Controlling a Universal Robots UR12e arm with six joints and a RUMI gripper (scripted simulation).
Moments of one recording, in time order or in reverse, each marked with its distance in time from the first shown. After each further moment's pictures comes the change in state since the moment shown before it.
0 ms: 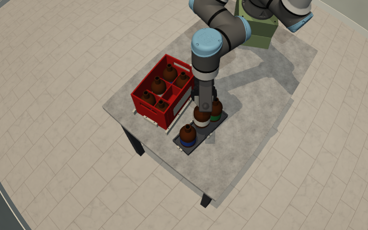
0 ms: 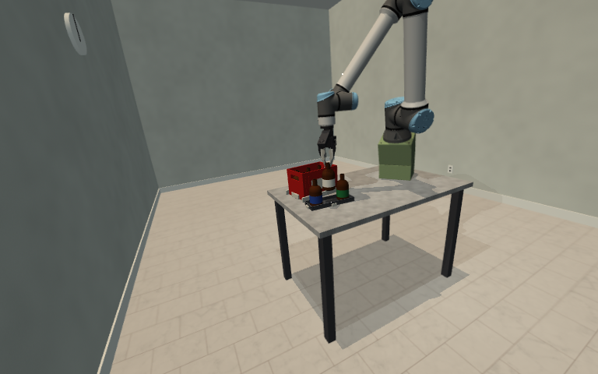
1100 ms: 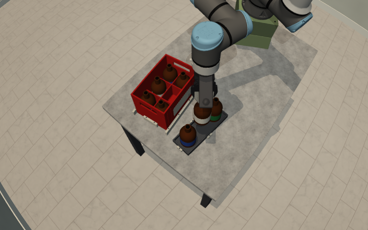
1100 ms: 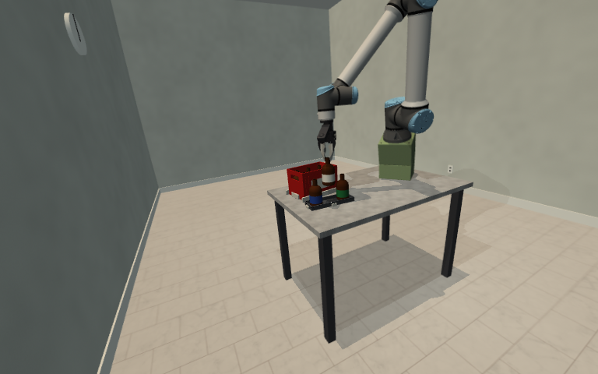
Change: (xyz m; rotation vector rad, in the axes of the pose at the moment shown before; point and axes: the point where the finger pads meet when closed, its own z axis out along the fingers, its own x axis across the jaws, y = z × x) arm 0.000 0.000 -0.029 0.000 0.000 0.000
